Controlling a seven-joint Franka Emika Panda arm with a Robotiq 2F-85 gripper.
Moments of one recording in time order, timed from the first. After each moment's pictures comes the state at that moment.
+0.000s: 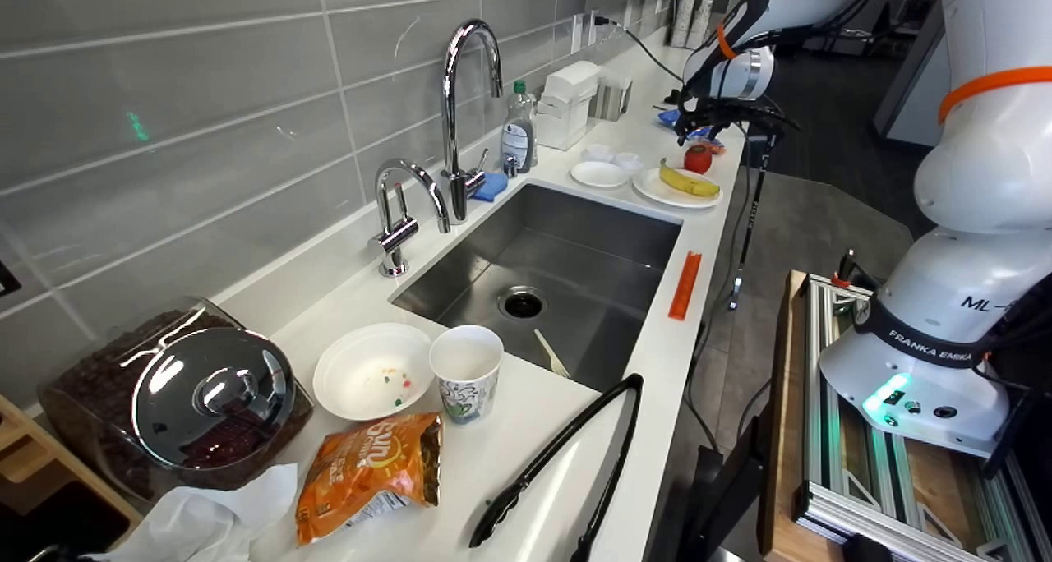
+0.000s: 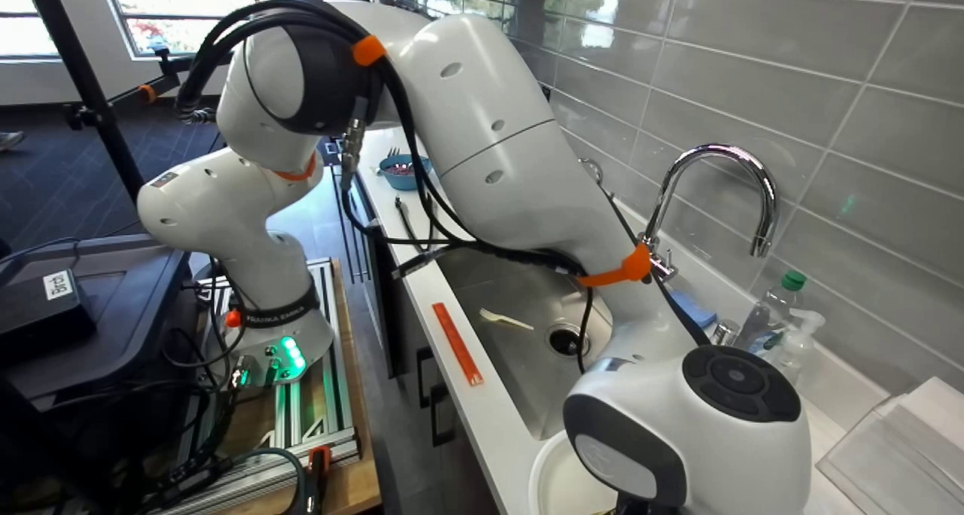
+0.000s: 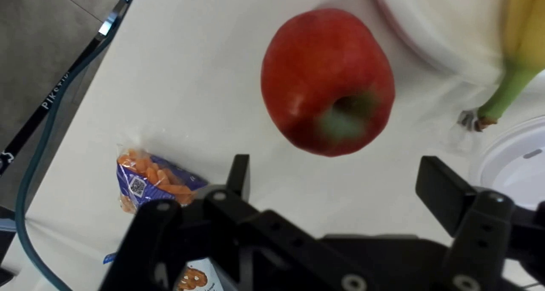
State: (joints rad) arm -0.79 0.66 -0.21 -1.78 0.15 2.79 -0.26
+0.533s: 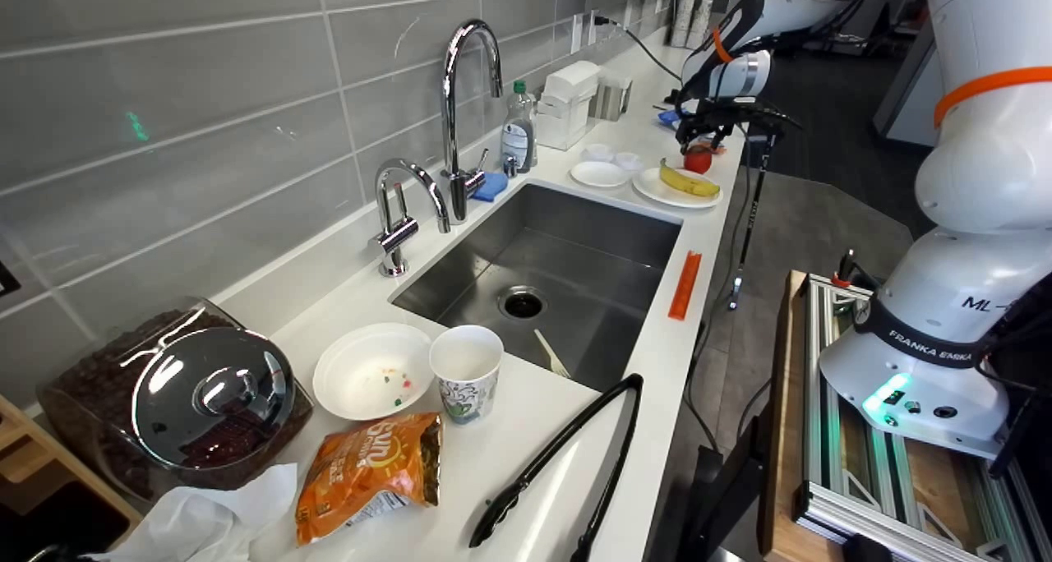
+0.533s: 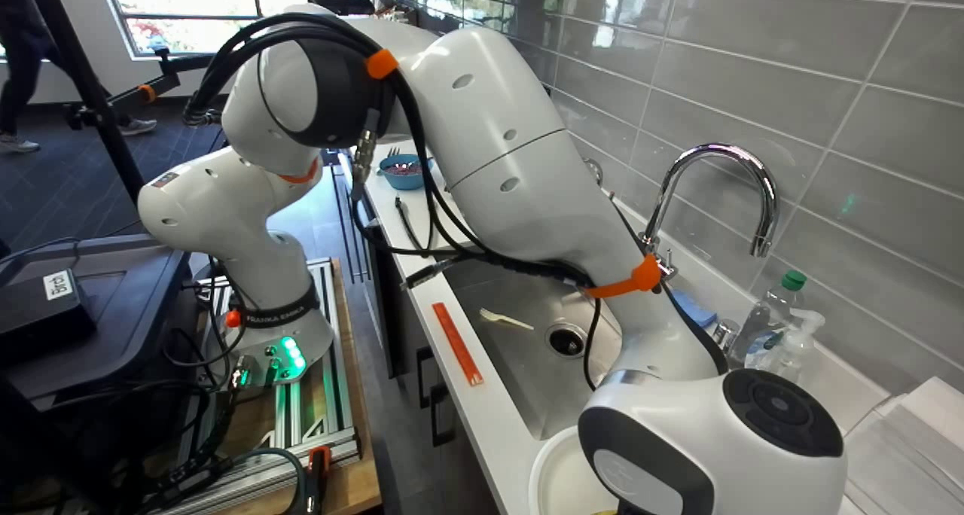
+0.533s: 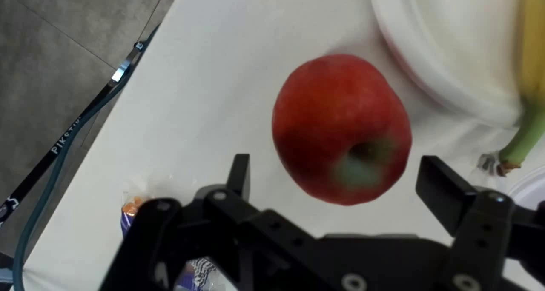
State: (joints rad) arm -0.78 0.71 -0.24 -1.70 0.11 2.63 -0.20
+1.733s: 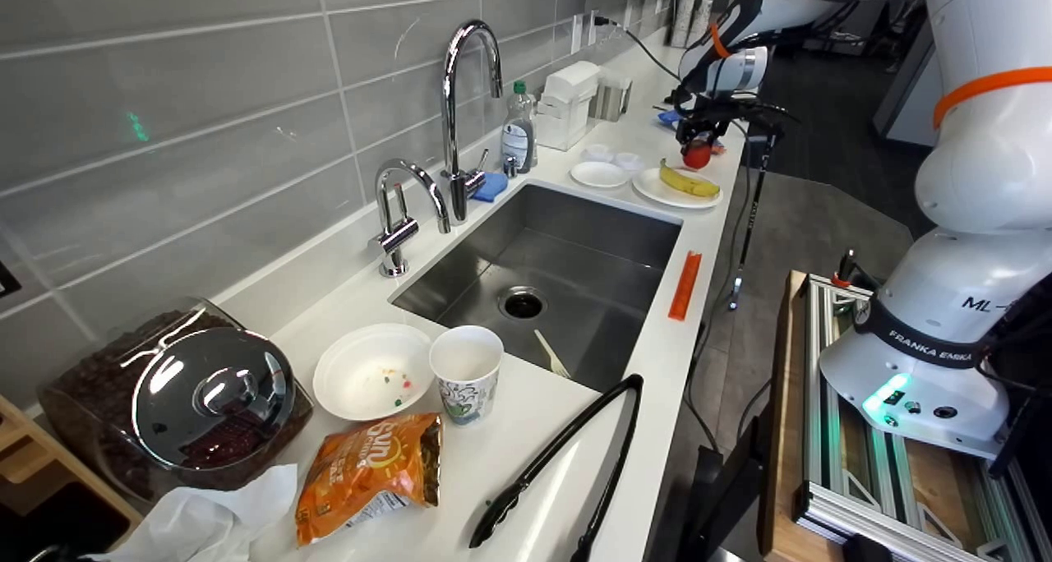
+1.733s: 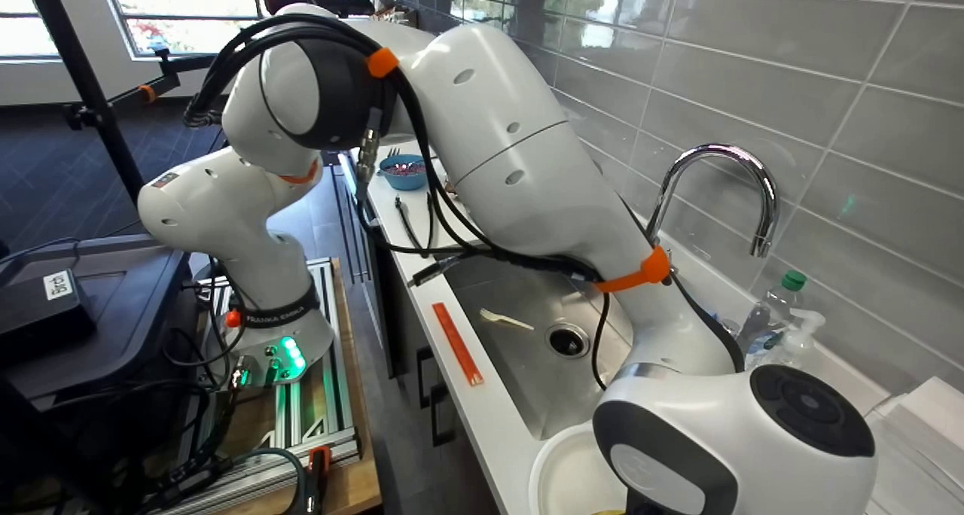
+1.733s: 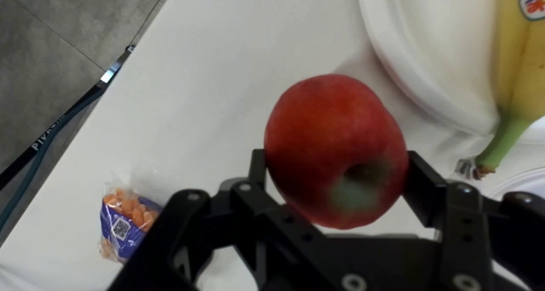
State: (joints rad) arm -0.78 0.72 -0.24 -1.65 0.11 2.55 -0.26
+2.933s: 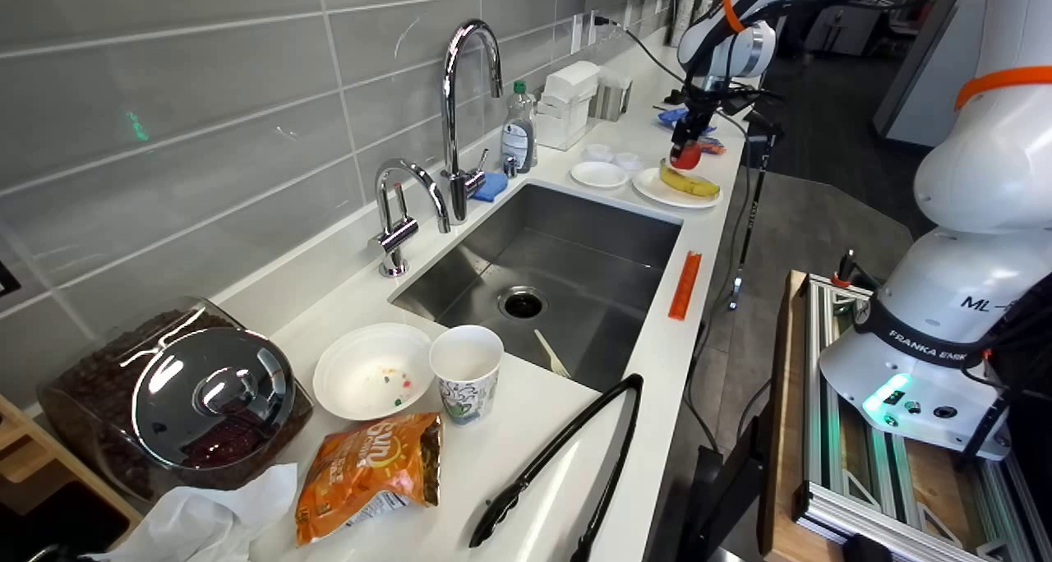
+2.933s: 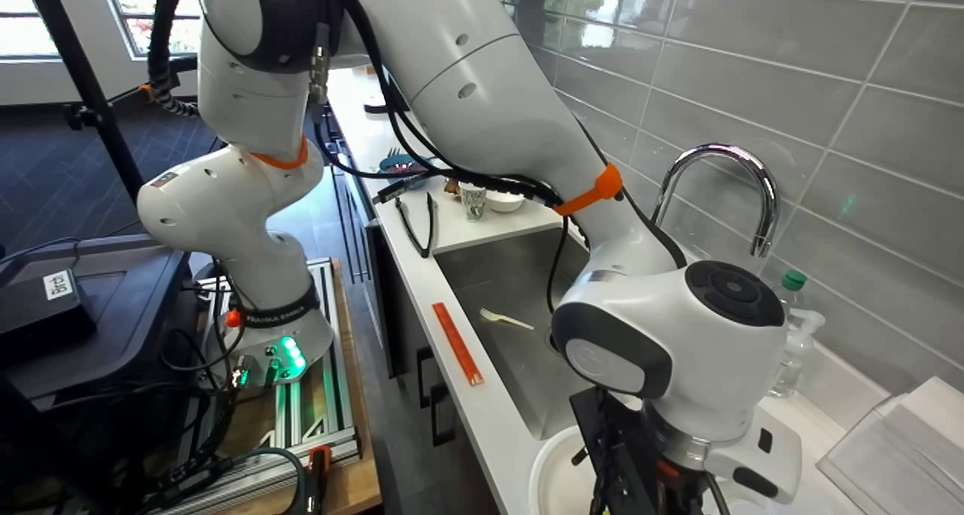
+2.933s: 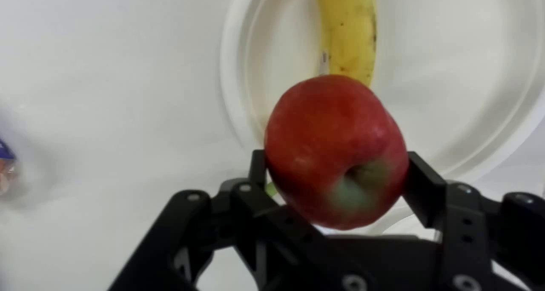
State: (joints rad) arm -0.79 0.45 -0.10 -1.96 0.09 2.55 -0.71
